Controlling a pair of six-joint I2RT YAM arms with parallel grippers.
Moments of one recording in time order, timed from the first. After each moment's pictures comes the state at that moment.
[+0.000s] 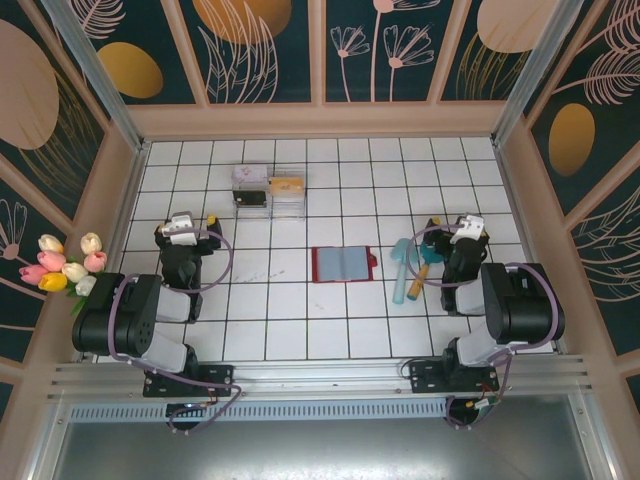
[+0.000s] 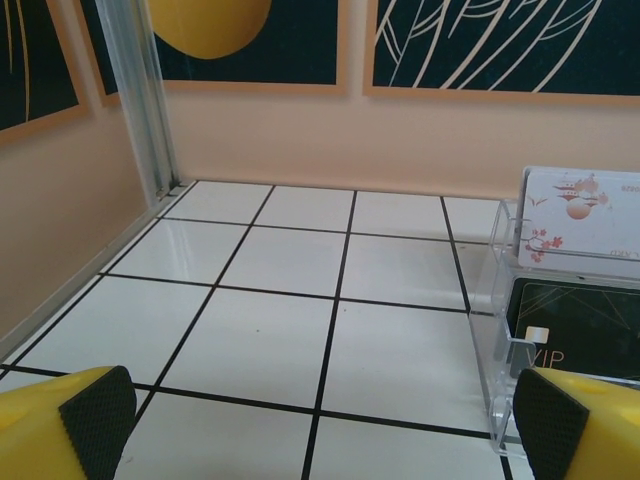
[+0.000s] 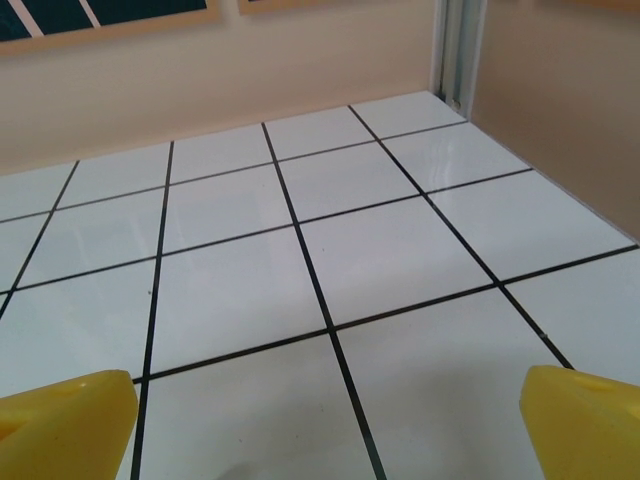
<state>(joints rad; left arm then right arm) -0.06 1.51 0.18 1.25 -0.20 -0.05 0.00 1.54 0.19 1.14 0.18 0.14</state>
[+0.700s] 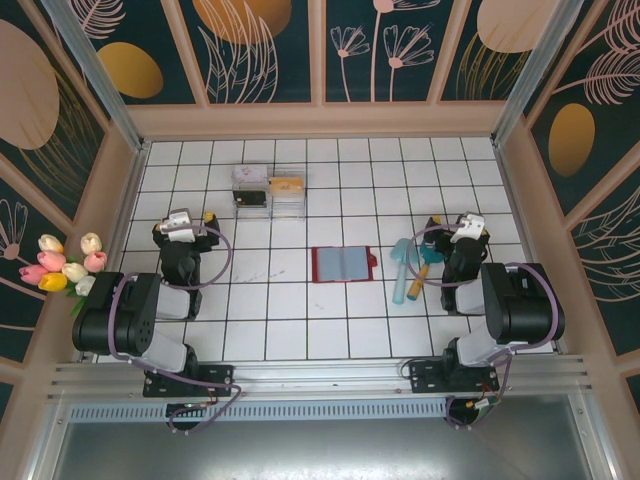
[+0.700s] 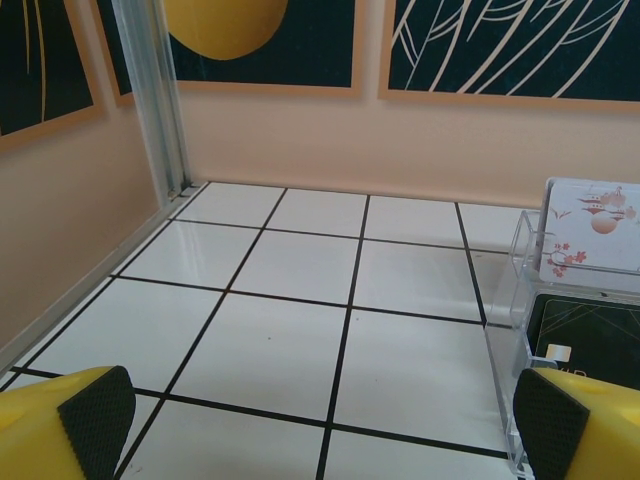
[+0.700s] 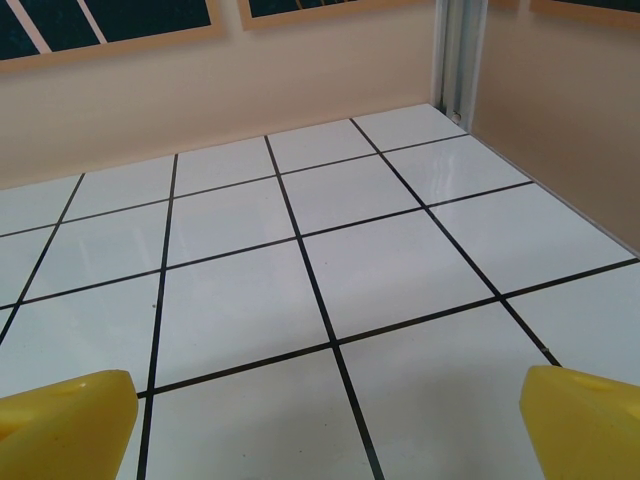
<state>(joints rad) -0.05 1.52 0.21 1.22 -0.21 -0.06 0.00 1.54 0.20 1.15 0.18 0.14</state>
